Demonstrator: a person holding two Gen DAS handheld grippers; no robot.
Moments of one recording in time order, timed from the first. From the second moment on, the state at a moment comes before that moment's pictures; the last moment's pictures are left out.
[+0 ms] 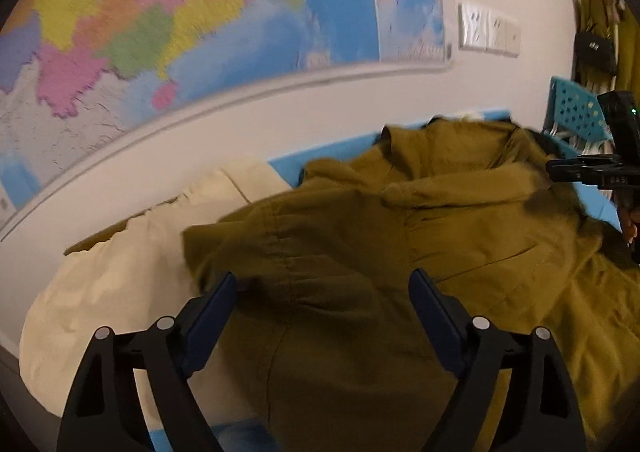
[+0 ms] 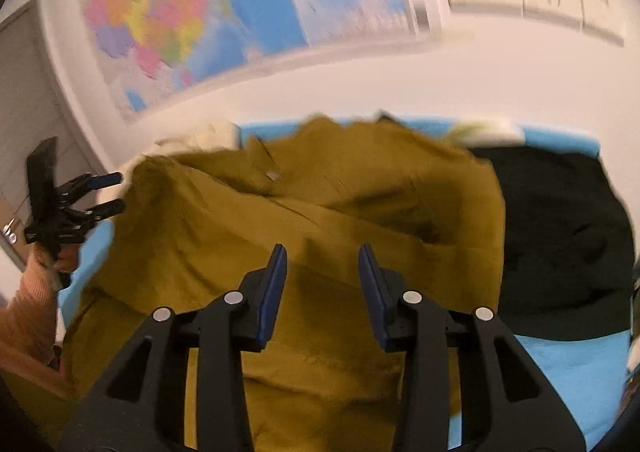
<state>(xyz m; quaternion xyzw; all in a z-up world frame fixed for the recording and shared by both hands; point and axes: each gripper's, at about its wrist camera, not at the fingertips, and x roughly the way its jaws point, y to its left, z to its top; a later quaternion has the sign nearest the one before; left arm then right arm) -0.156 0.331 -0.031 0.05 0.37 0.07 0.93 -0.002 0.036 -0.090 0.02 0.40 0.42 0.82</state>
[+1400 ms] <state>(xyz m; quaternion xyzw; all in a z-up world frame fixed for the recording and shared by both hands) -0.326 0.334 -0.077 -0.12 0.40 0.06 0.91 -0.143 -0.134 -0.134 0.18 0.45 0.38 0.79</state>
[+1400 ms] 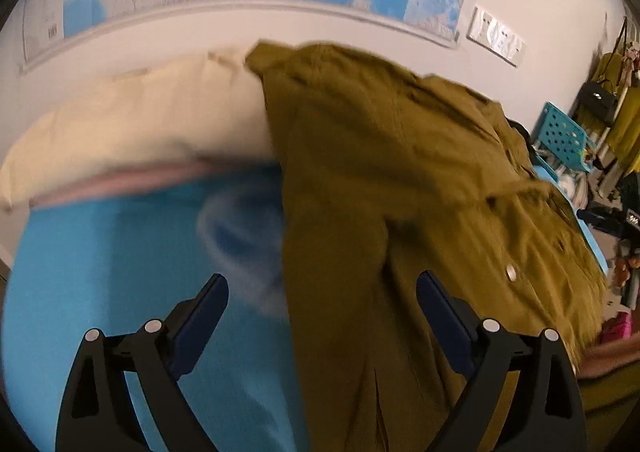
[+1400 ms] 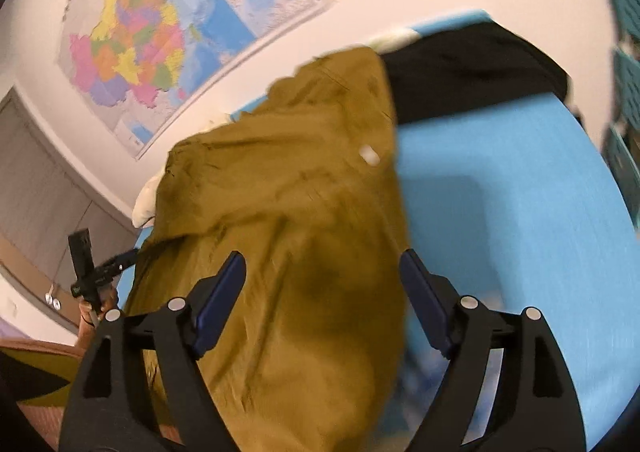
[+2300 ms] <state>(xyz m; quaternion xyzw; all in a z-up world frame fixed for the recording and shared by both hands) -0.389 0.285 -0.105 -0.22 0.43 -0.06 0.88 -0.218 -0.121 -0.170 0.23 0.45 0.51 0.70</state>
